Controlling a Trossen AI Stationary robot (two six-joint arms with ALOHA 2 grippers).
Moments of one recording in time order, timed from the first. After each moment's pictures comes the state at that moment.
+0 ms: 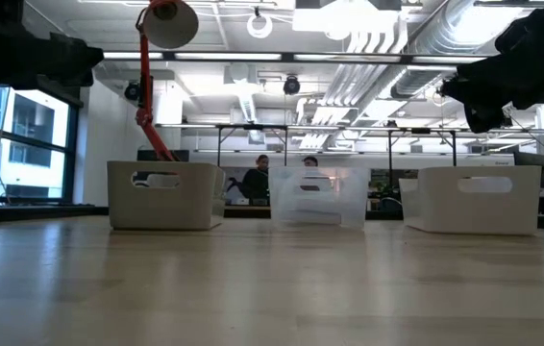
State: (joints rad) left arm -0.07 0.01 0.01 0.01 0.01 0.36; right arm -0.16 0.03 0.02 0.03 -0.17 0.21
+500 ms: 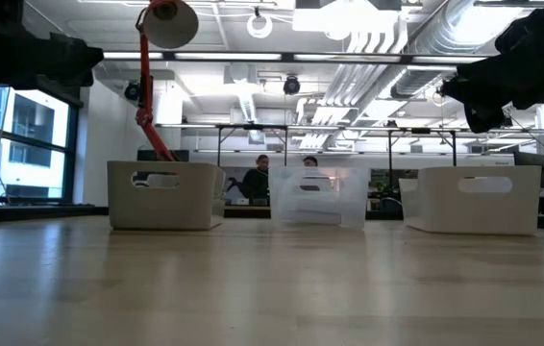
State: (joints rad) left arm -0.07 0.01 0.01 0.01 0.01 0.36; right arm -0.16 0.03 0.02 0.03 -0.17 0.21
